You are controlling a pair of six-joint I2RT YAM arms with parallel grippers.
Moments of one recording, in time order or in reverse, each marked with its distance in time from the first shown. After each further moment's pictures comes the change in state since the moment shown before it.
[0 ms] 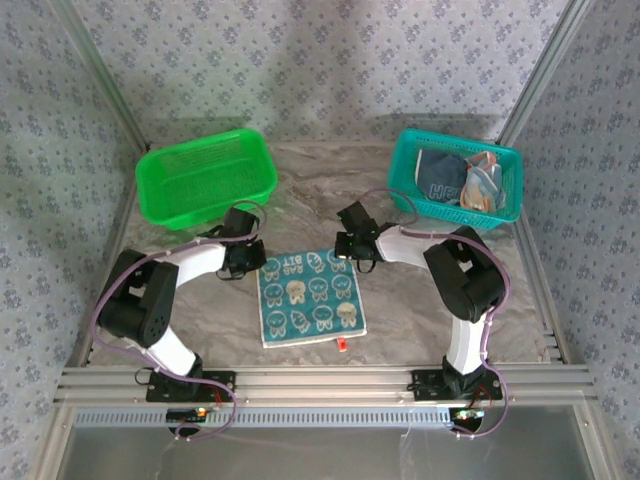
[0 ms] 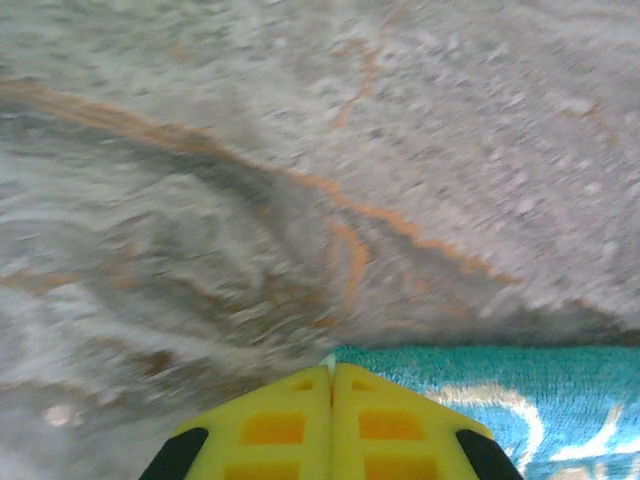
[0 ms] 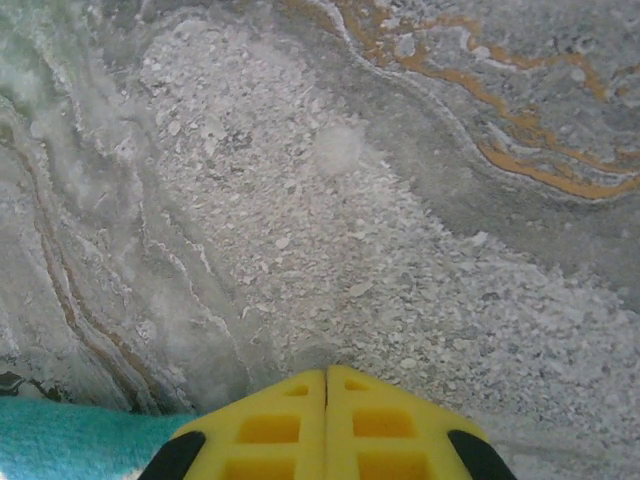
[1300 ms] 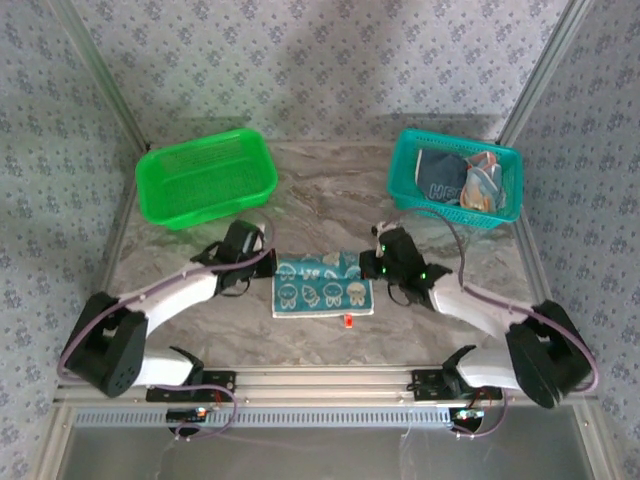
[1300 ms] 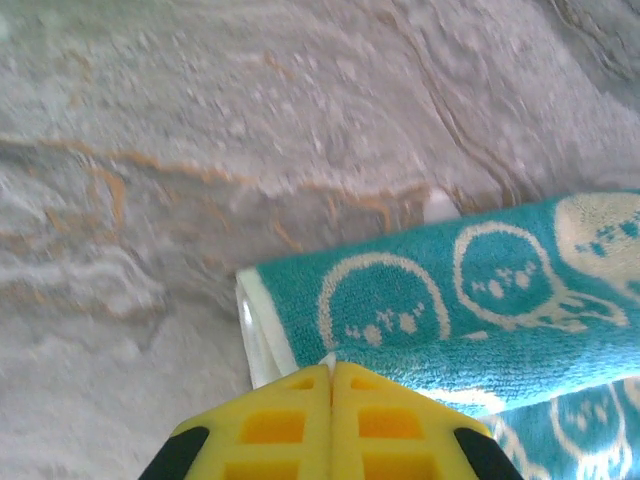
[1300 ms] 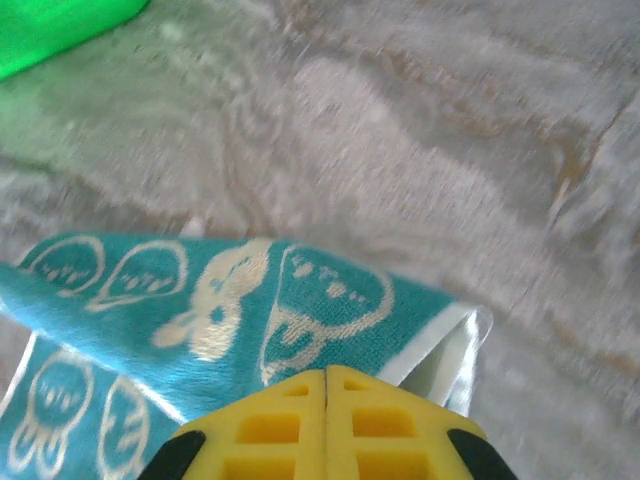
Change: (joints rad) left arm -0.162 -0.336 -0.192 0.094 0.026 0.095; right arm 0.042 -0.648 -0.515 0.188 -0.019 -0.103
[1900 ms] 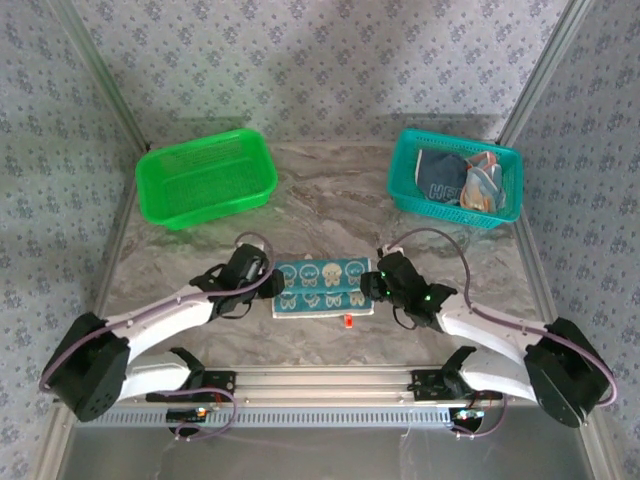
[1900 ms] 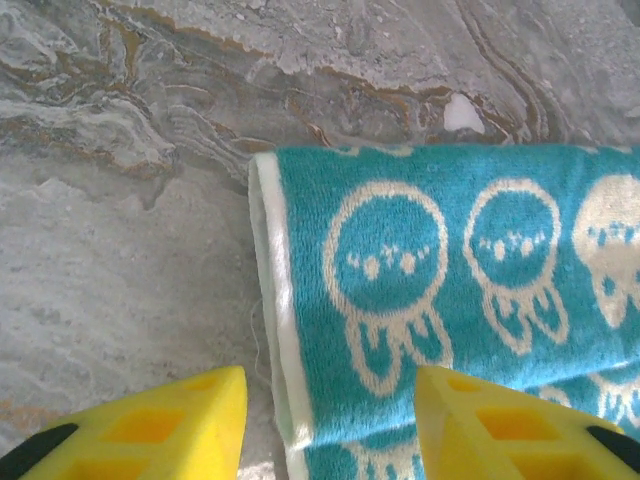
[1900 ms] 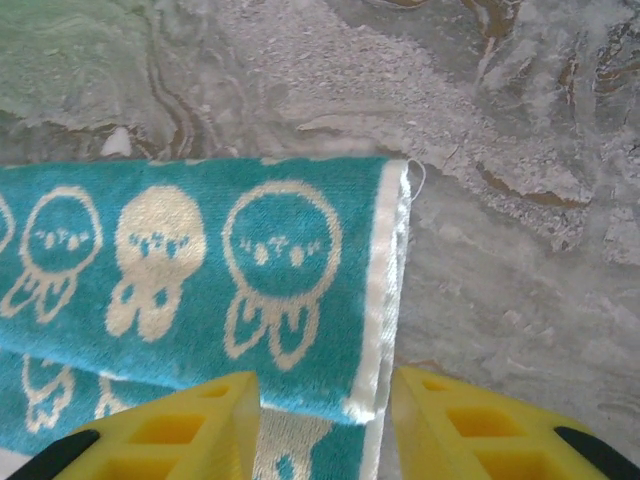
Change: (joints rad) left arm -0.117 -0.090 -0.094 -0.018 -0.132 -0.145; right arm 0.064 -0.080 -0.089 -0.095 0.119 0.088
